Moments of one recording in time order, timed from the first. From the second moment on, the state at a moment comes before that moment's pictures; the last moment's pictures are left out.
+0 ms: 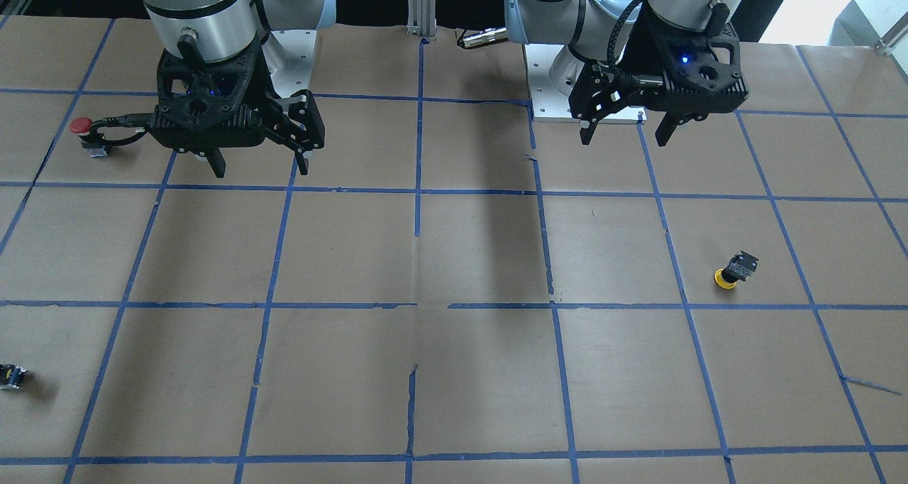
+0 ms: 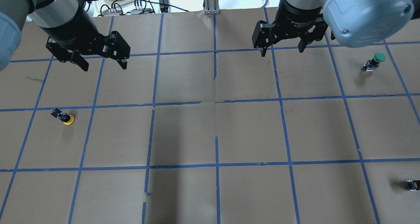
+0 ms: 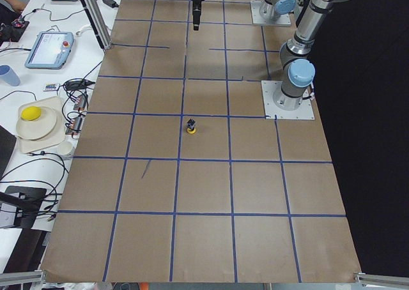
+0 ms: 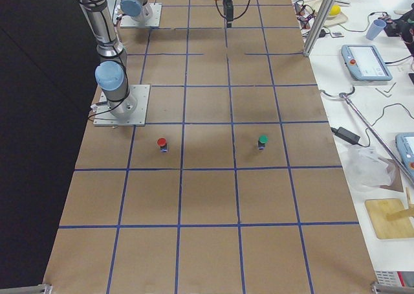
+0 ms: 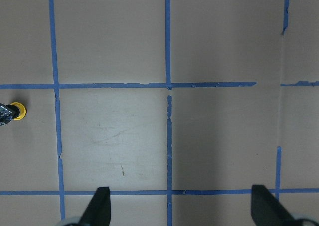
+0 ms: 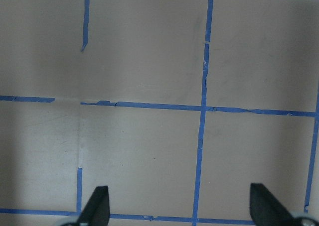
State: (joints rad) left arm -1.57 -1.52 -1.56 -1.58 1.58 0.00; right arm 1.71 -1.50 1.50 -1.65 -1.58 0.07
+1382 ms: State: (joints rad) left arm -1.25 -1.63 -1.61 -1.54 1.58 0.47; right arm 1.71 -1.50 1.49 -1.65 -1.57 0.07
